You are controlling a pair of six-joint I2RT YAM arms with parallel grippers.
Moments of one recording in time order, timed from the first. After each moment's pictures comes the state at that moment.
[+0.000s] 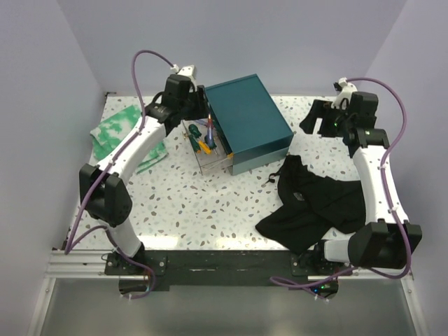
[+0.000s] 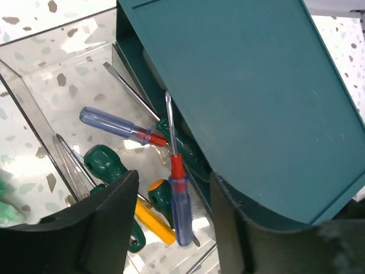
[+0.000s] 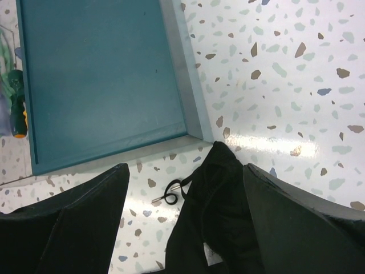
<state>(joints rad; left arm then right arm) -0.41 1.74 1.65 -0.45 -0.05 -0.39 -0.08 1.32 1.33 -0.58 -0.34 0.14</state>
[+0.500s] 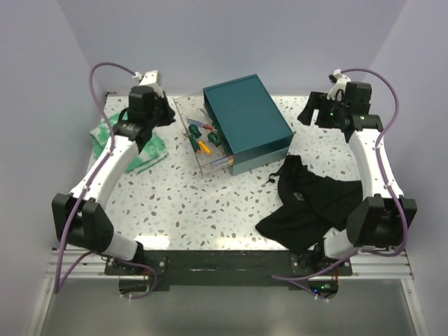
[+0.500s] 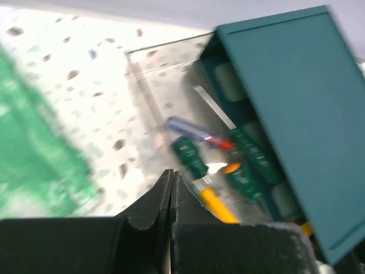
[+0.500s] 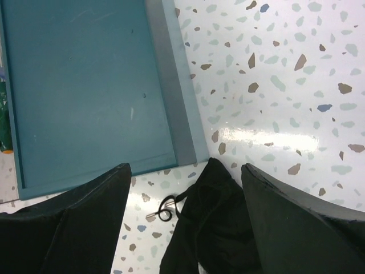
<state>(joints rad) -0.25 1.50 1.36 -0.30 -0.02 -0.36 -0.07 1.49 1.44 -0.57 -0.33 0.13</state>
